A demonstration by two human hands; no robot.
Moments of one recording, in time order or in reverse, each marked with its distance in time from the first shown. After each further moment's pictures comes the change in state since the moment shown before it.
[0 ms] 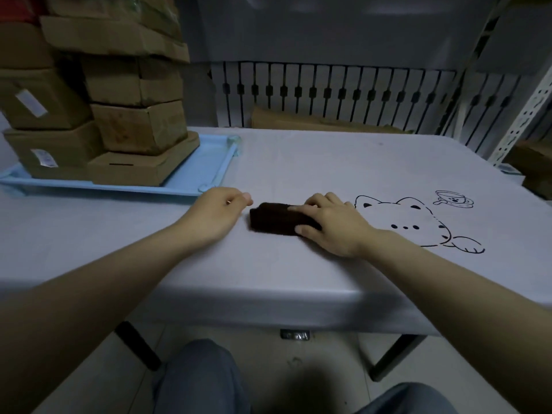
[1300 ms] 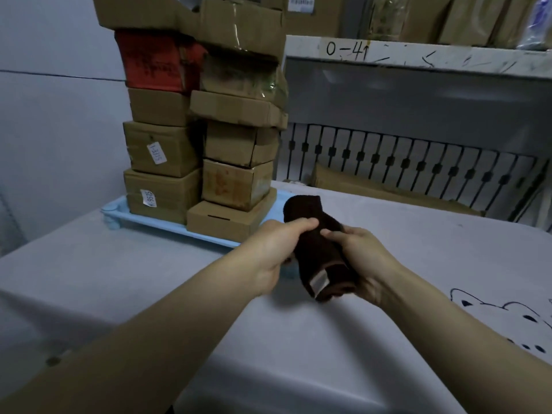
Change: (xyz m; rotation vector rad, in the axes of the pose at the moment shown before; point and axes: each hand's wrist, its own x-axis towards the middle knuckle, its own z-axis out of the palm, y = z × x) left_hand 0.020 -0.011 -0.072 -0.874 0.013 -0.397; right_hand 0.087 -0.137 -0.063 1.675 0.071 0.501
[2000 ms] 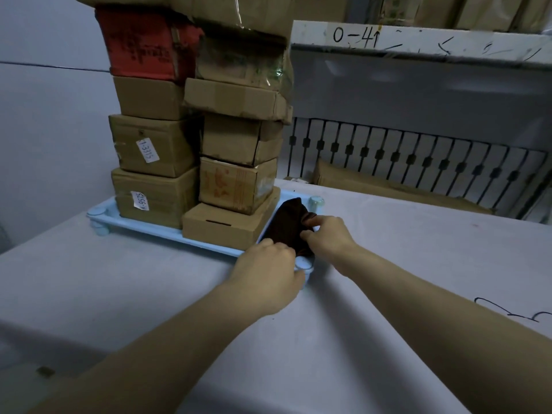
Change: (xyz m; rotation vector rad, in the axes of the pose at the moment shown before) left_hand 0.047 -0.042 -0.030 1.481 0.141 0.586; right_hand 0.129 0.028 0.019 -0.916 0.146 -0.213
